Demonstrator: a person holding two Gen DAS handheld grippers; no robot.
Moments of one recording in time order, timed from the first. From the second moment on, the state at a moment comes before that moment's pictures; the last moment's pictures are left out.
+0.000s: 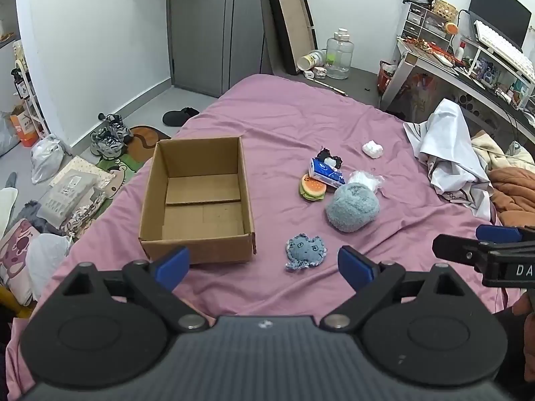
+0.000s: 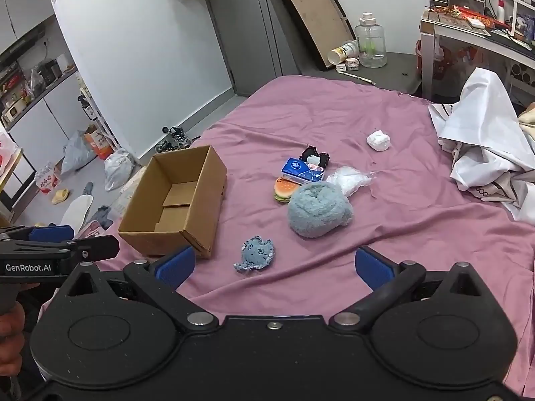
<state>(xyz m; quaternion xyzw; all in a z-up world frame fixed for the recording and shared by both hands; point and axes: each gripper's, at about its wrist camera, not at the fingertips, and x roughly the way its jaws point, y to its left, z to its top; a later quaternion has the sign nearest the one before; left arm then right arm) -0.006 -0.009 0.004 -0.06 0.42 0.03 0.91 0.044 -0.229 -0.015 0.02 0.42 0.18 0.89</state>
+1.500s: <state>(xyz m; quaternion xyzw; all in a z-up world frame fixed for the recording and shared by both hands) -0.004 -0.016 0.002 -0.06 0.41 0.03 0.91 0.044 -0.239 -0.018 0.03 0.41 0.18 0.90</state>
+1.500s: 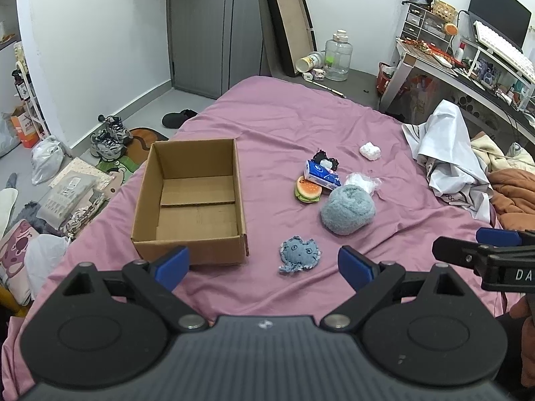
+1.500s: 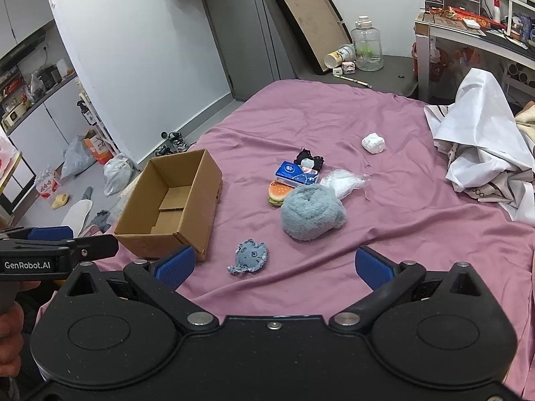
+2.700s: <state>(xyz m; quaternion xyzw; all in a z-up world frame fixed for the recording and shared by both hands) 0.045 -0.035 -0.034 -0.06 0.41 0.02 0.91 0.069 -0.268 -0.043 0.10 0.39 0.14 0.90</state>
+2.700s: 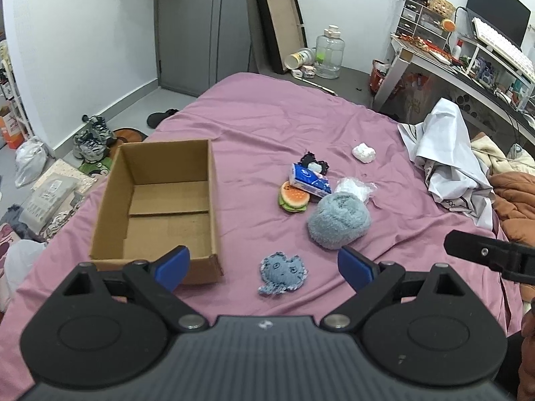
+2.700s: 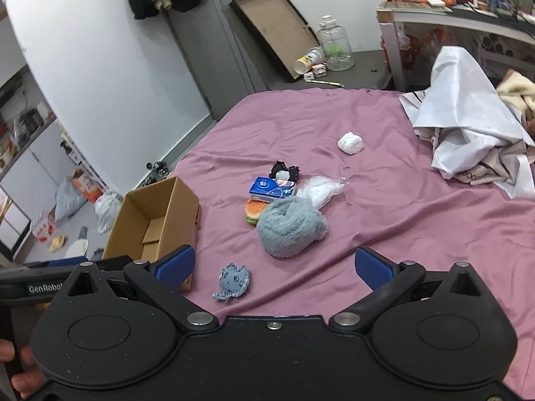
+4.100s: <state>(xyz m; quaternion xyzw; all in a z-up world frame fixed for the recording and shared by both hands) 0.194 -0.075 -0.118 -0.17 0.43 -0.01 0.89 0.214 -0.289 -0.106 0.14 0.46 0.10 0.87</state>
